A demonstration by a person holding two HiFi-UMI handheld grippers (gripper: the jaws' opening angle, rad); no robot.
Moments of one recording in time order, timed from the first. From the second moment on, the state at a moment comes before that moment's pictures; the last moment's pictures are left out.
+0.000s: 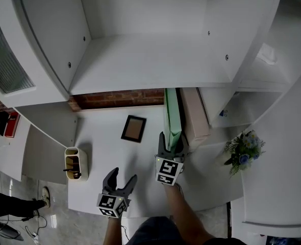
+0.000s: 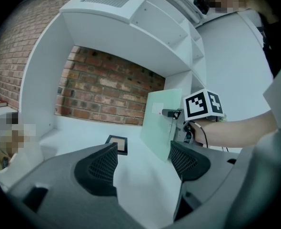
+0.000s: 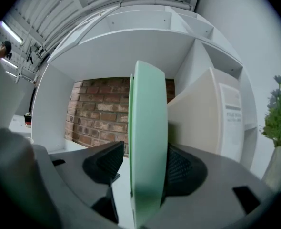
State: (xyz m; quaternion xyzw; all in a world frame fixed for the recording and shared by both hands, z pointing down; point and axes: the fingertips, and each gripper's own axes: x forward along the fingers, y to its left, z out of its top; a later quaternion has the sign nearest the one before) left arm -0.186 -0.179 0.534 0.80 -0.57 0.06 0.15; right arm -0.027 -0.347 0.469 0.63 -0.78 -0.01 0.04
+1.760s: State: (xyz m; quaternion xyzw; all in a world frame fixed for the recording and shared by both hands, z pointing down) left arm -0.117 -0.165 0.432 0.80 -0.60 0.04 0.03; right arm 0.031 -0.178 0.438 0.51 -0.86 -0.01 0.02
